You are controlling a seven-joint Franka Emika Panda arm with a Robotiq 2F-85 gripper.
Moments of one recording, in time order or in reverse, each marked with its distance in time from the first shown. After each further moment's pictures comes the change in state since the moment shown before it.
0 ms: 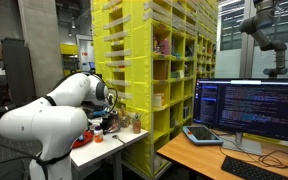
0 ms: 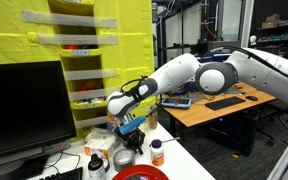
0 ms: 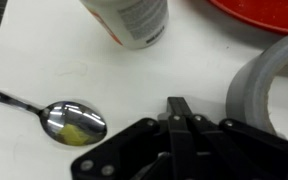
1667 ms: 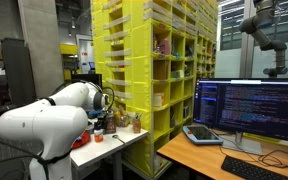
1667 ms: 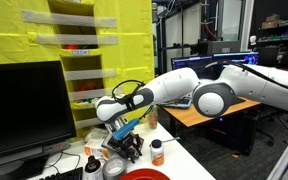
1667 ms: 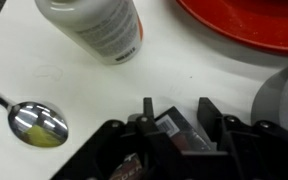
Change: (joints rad) arm 0.082 0.197 0.005 0.361 -0.018 -0.236 -0.072
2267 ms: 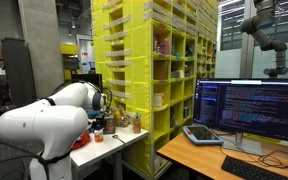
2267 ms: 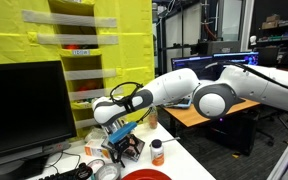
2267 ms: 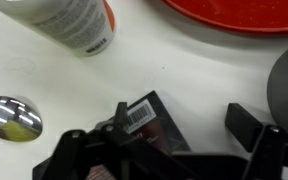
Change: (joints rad) arm 0.023 0.002 0.007 -0.001 0.001 0.071 0.038
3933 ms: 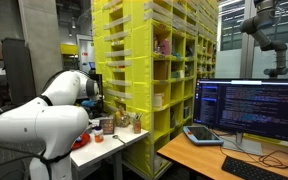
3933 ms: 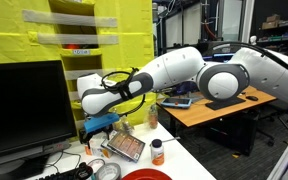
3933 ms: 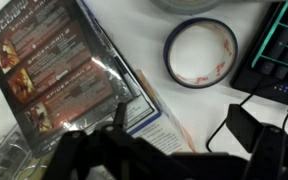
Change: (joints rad) arm 0.102 -0.222 -0.052 -0.186 -0.088 0.536 0.134
